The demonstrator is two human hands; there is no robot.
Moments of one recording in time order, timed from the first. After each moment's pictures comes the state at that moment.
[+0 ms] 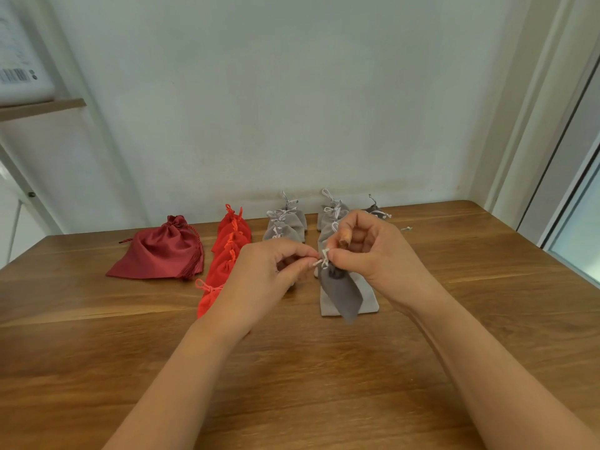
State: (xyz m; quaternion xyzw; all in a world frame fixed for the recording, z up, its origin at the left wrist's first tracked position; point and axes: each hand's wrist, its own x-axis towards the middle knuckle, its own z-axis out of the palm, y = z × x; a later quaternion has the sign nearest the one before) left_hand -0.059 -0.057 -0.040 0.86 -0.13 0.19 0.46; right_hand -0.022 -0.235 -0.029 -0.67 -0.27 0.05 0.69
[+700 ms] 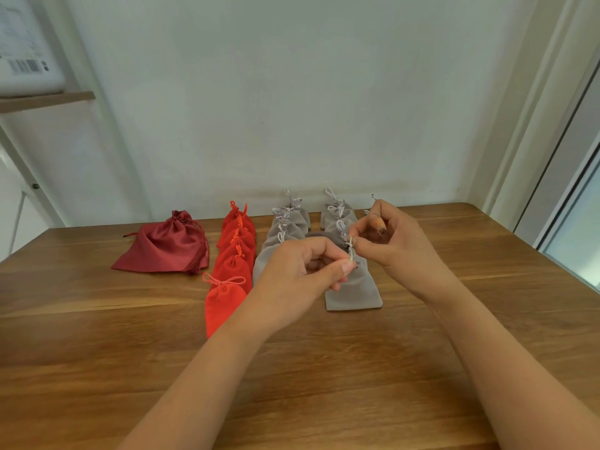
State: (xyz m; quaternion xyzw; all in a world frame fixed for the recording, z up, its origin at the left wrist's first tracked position) left_hand -0.075 -0.081 -0.034 0.78 -0.17 0.08 0.59; right_hand -0.015 -0.246 -0.029 -0.72 -0.26 -0.02 0.64
